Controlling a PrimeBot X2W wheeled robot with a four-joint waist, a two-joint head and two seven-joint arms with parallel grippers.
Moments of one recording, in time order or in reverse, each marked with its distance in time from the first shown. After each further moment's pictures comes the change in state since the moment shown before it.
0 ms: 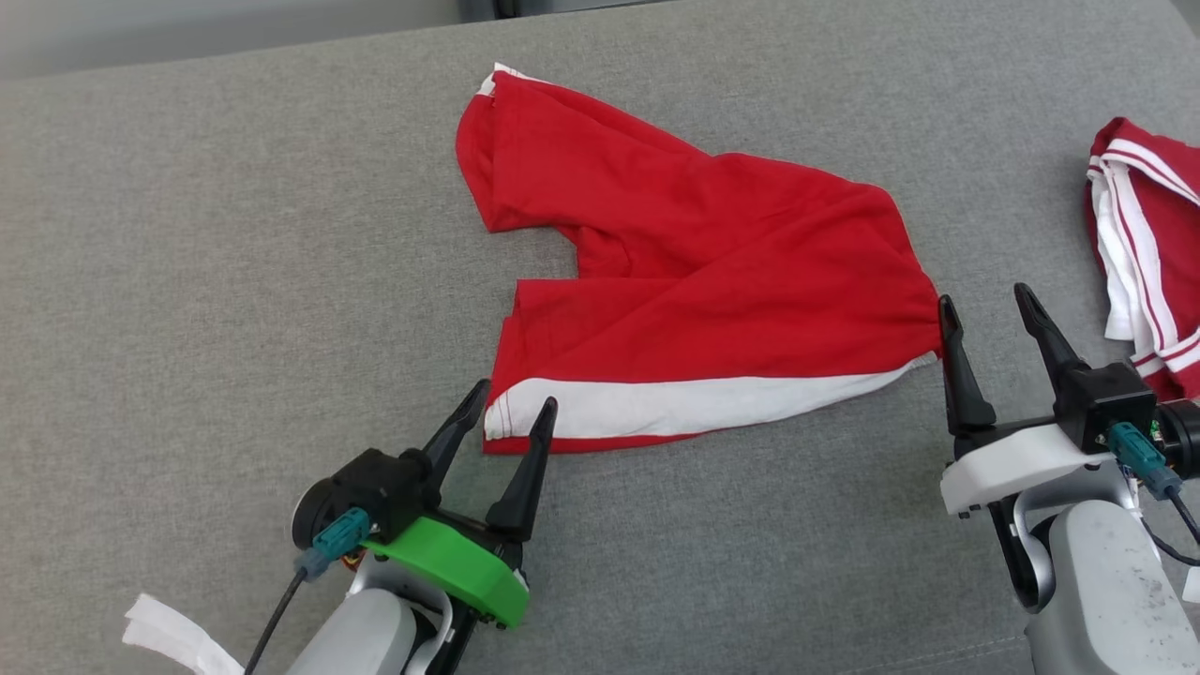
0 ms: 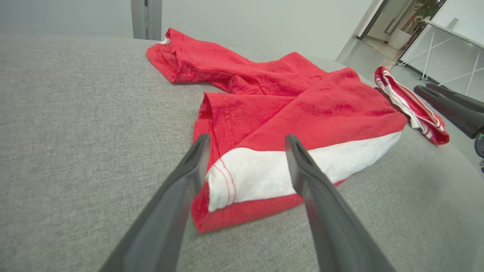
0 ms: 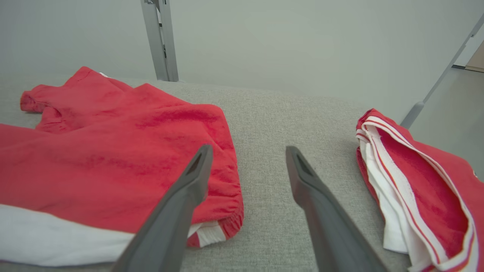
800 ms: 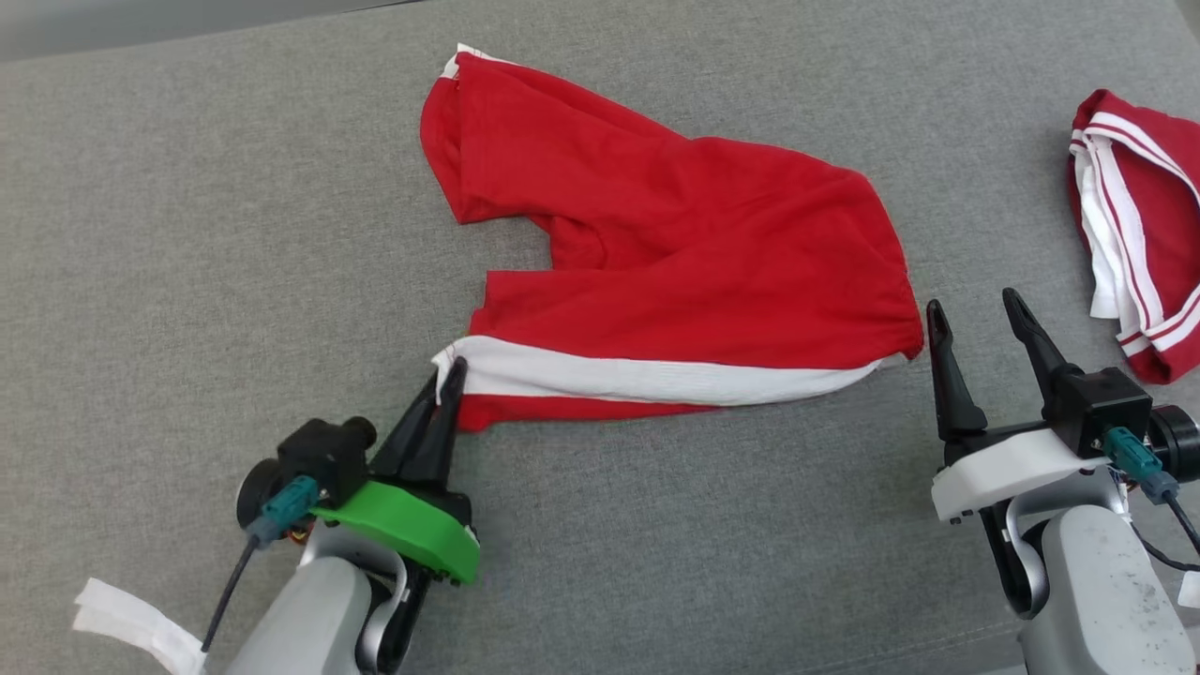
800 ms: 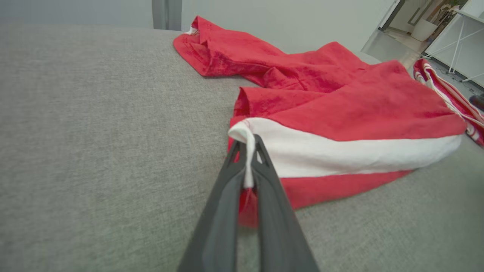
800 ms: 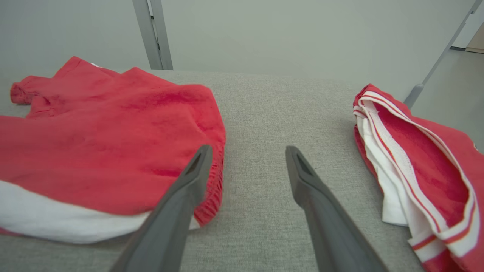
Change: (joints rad) left arm -0.048 0.004 0.079 0.085 0.027 0.000 0.000; right arm 0.008 0.000 0.027 -0.006 0.046 0.000 0.000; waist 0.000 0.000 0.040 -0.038
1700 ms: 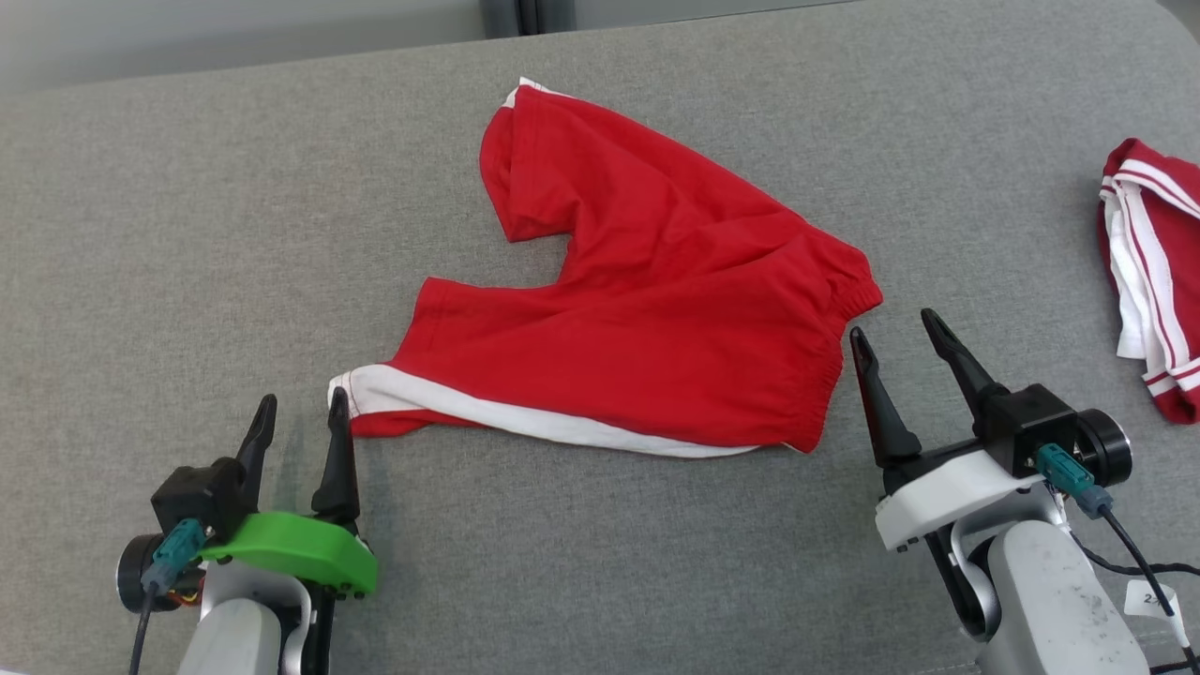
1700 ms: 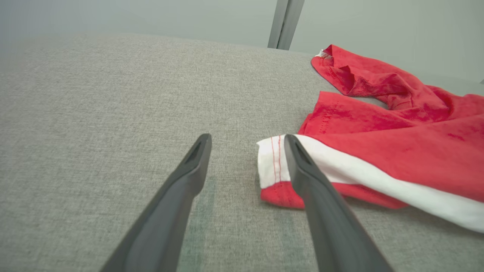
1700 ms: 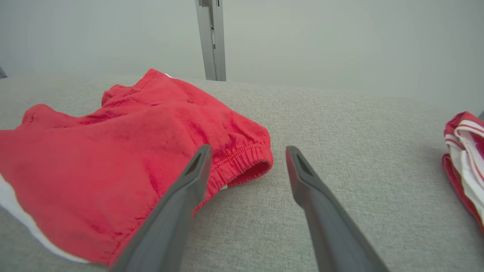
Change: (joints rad) left arm 0.081 -0.073 0.379 0.075 0.158 0.000 0.000; right arm 0.012 0.001 0.135 0.007 0.030 0.000 0.000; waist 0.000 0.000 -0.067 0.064
